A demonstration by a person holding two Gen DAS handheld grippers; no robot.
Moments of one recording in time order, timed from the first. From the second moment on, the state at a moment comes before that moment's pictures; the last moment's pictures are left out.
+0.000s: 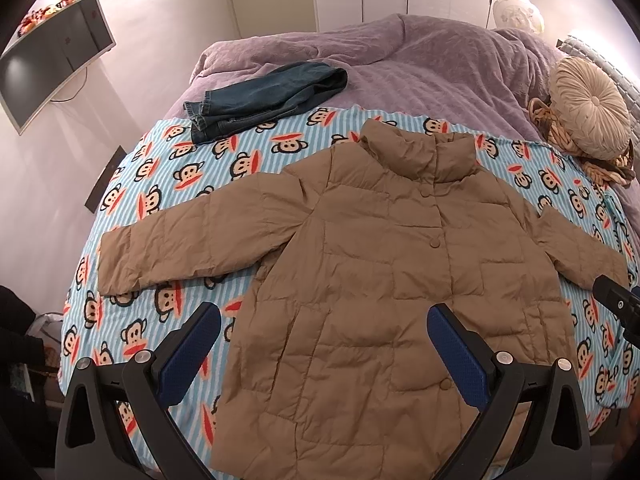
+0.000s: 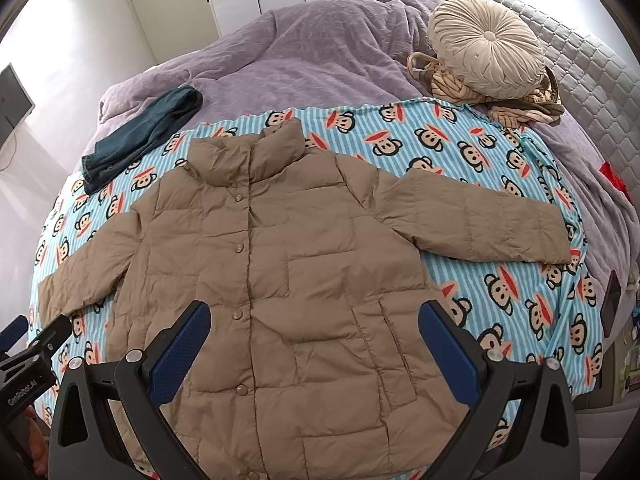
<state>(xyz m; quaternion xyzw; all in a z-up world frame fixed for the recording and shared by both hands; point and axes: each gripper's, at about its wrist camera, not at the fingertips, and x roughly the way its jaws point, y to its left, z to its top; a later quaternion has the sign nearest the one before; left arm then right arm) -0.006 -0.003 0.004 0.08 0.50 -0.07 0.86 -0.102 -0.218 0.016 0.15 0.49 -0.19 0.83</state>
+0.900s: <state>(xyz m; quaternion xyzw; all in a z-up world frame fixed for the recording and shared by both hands) -0.004 0.003 0.002 0.08 0.50 -0.07 0.86 -0.102 -0.217 0.014 0.16 0.49 -0.19 0.83</state>
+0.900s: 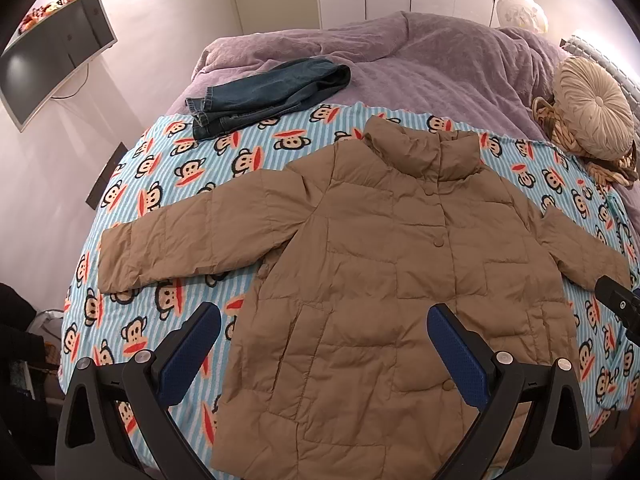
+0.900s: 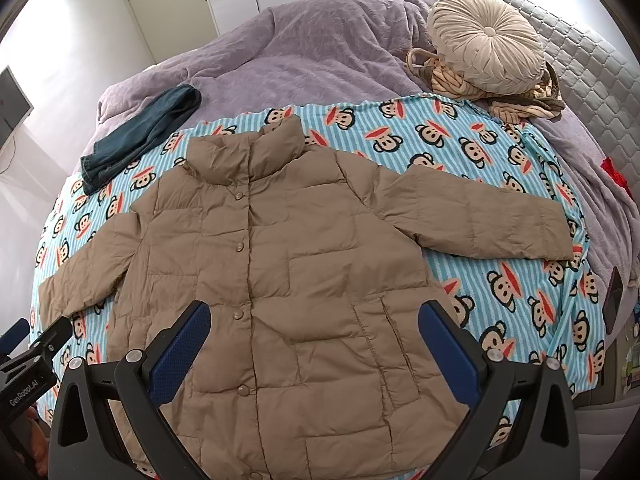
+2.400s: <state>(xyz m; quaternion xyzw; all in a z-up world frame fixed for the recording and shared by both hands) 0.016 0.006 -0.018 0.07 0.54 -0.06 0.84 -0.090 -0.208 0.003 0.16 0.52 -0.19 0.82</state>
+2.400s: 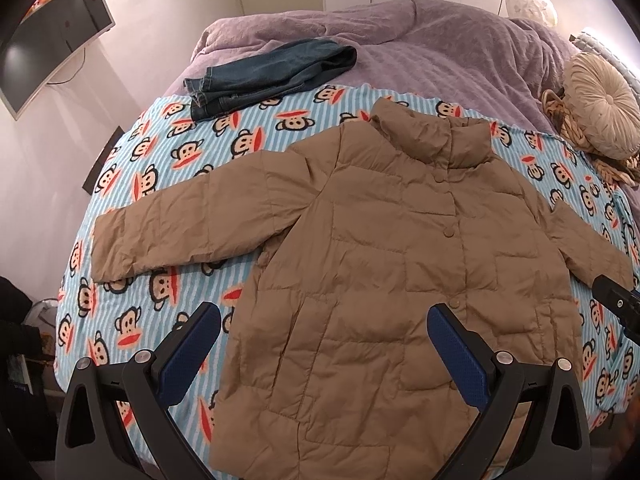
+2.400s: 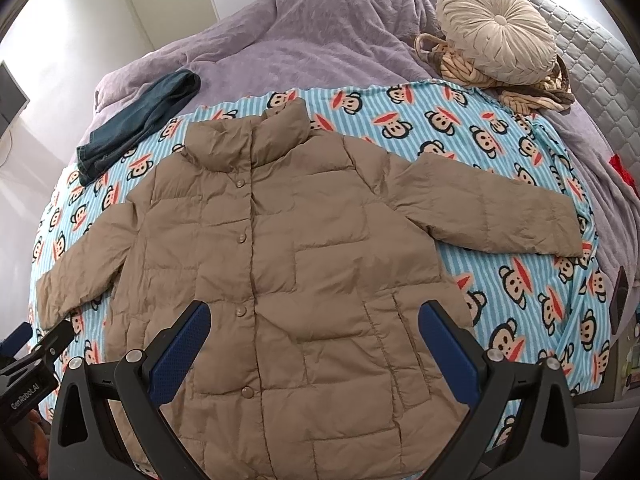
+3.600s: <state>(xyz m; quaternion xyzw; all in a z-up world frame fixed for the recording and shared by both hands) 0.151 0.287 -0.219 -0.36 0.52 0.01 0.78 0.011 -0.099 -0.112 0.21 0.62 -0.01 0.76</state>
